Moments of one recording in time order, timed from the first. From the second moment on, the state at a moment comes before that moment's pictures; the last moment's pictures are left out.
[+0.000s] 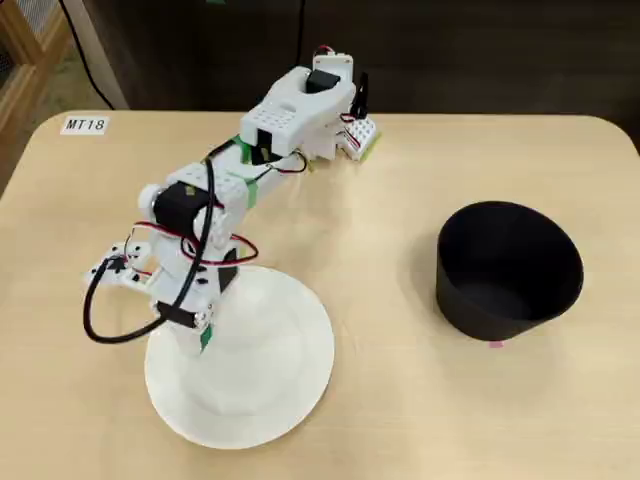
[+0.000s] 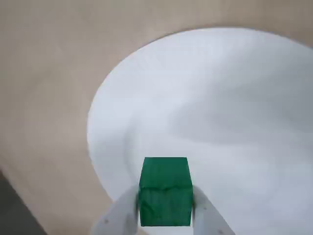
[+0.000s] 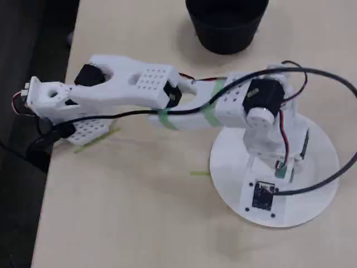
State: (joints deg) arm 20.0 22.8 -13.9 106.3 -6.2
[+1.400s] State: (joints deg) arm -44.1 78.7 48.3 98.8 7.0
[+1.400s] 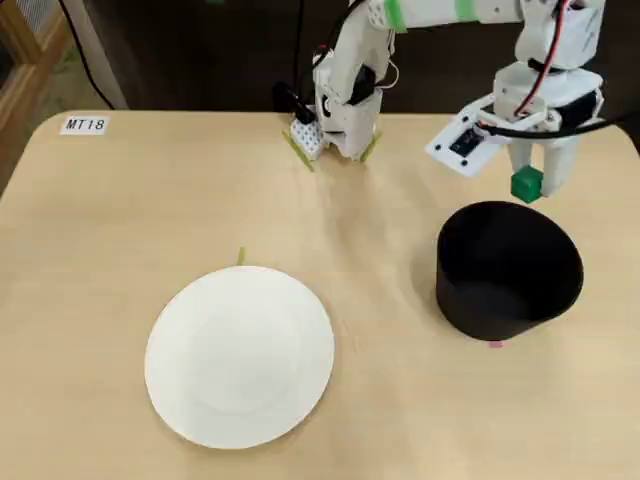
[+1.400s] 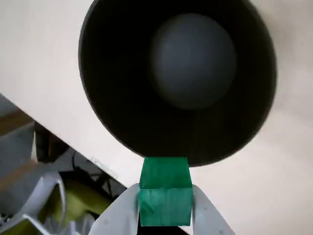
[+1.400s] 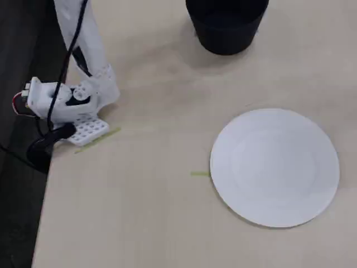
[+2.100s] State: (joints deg) arm -39.2 70.4 48.3 94.2 2.5
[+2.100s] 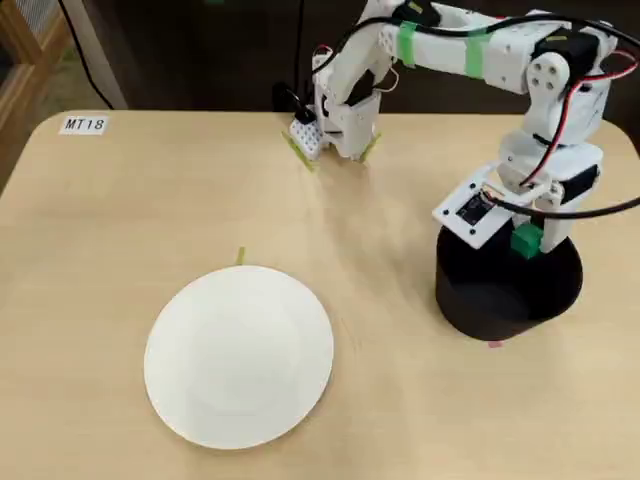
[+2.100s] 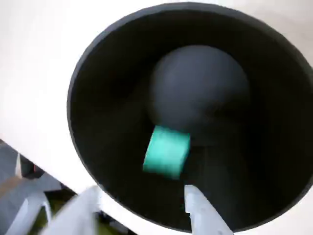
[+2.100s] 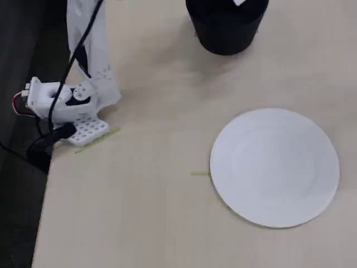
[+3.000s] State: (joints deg) arm -0.4 108.6 64.5 100.2 2.6
